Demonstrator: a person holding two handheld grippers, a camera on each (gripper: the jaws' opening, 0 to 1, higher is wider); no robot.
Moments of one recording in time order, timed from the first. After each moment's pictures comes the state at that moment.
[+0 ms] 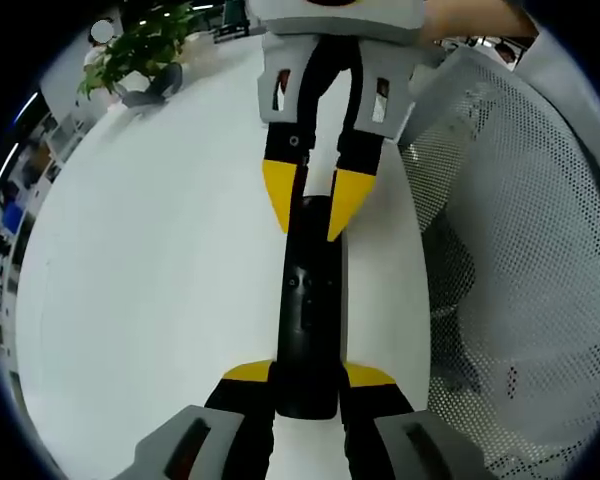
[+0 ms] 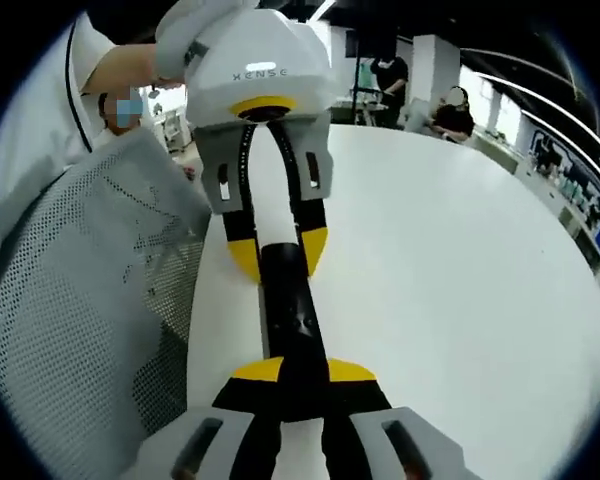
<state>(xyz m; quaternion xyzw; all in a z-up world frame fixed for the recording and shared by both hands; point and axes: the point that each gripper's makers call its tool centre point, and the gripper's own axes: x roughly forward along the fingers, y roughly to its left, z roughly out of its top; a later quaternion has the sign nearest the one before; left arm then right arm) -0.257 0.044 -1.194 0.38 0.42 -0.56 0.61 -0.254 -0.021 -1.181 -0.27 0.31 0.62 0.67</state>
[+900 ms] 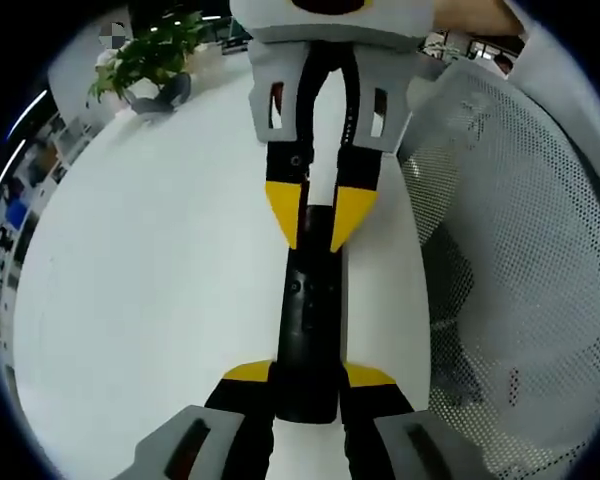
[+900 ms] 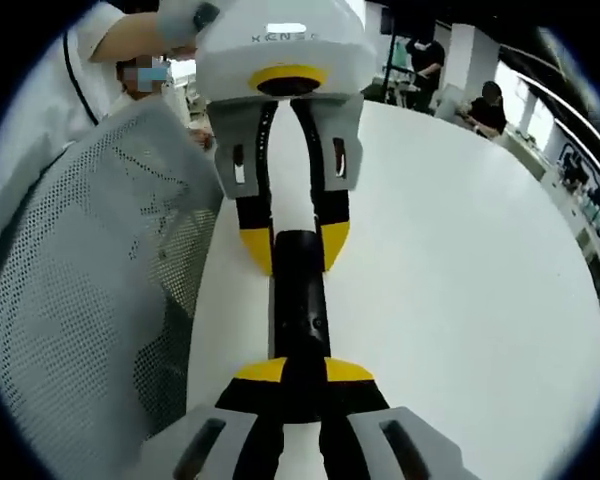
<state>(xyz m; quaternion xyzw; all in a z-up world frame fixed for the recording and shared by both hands) -0.257 0.044 -1.194 0.36 0.40 -0.56 0.63 -0.255 -0.015 -1.184 -0.29 0.31 0.63 0.65</state>
